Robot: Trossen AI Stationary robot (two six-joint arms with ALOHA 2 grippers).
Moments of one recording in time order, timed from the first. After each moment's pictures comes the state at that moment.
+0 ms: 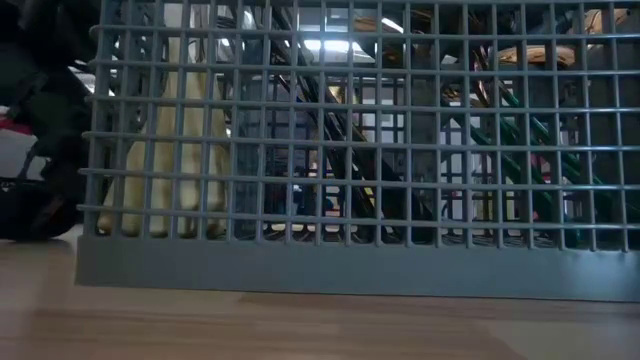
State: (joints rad) left arm -0.40 1.41 0.32 0.41 -0.17 -1.71; right arm -0.17 0.87 0.62 -0.24 -0.01 0.18
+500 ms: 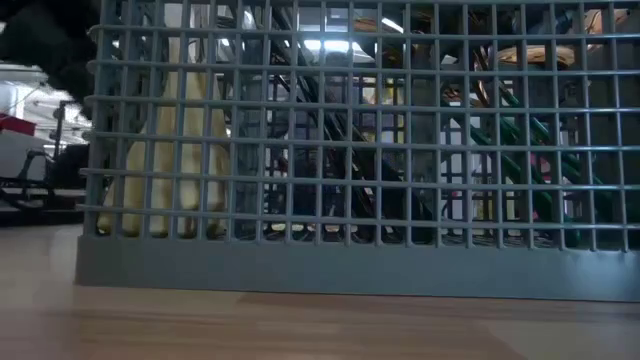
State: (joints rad) left arm -0.28 1.14 0.42 0.01 -0.37 -1.52; right arm -0.17 0.87 0.62 -0.24 -0.04 0.20
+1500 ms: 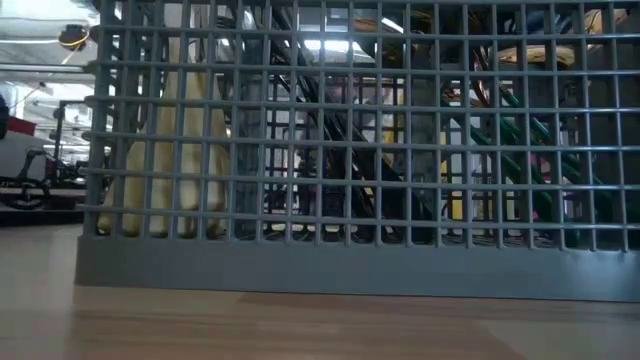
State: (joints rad) left arm 0.06 1.57 2.11 -1.19 -0.11 -0.51; right arm -0.17 0.87 0.68 -0.20 -0.08 0.23
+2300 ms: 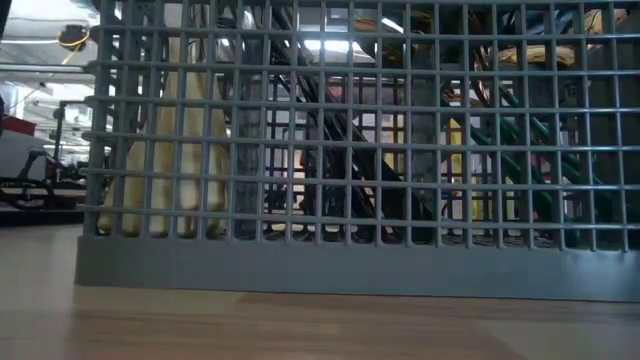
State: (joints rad) left arm -0.28 1.76 2.31 -1.42 -0.11 -0.52; right arm -0.17 0.87 0.70 -0.21 -0.06 0.26
